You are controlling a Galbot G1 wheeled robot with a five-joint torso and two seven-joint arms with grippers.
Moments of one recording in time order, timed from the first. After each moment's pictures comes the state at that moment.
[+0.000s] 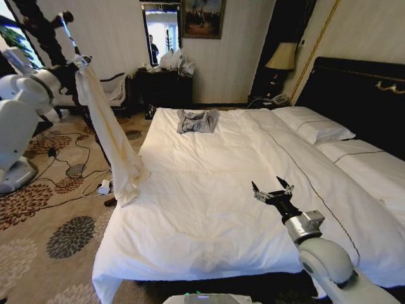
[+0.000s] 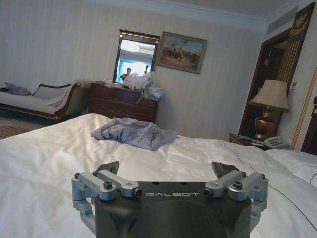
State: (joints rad) left arm -0.33 -0.62 0.29 -0.99 -1.42 0.26 0.17; right arm -1.63 0.85 0.67 2.31 0.51 -0.17 0.25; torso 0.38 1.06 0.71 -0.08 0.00
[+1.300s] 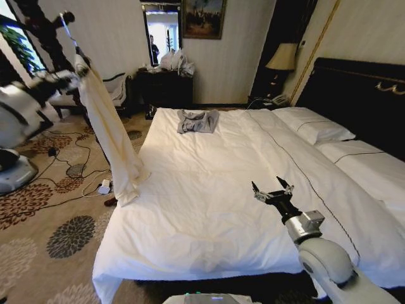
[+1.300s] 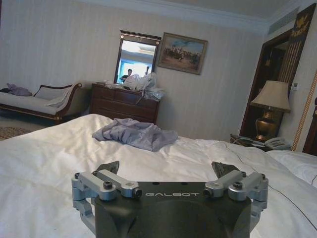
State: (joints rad) left arm 0.33 -0.26 -0.08 -1.74 -1.43 0.09 0.07; right arm -1.63 0.85 0.67 2.31 0.51 -0.17 0.25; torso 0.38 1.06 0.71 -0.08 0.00
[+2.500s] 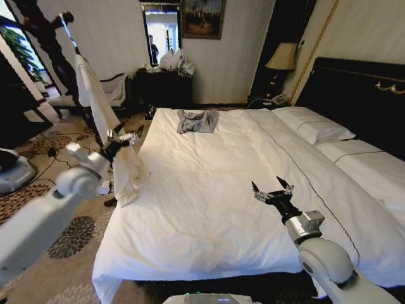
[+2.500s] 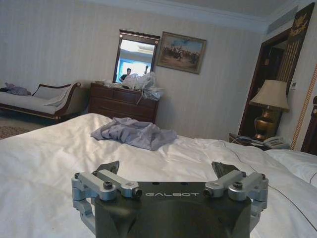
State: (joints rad) left arm 0.92 -0.62 -0.31 -1.87 -0.99 -0.16 0.05; right arm -1.63 0.85 0.67 2.31 0.51 -0.17 0.25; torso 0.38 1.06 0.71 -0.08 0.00
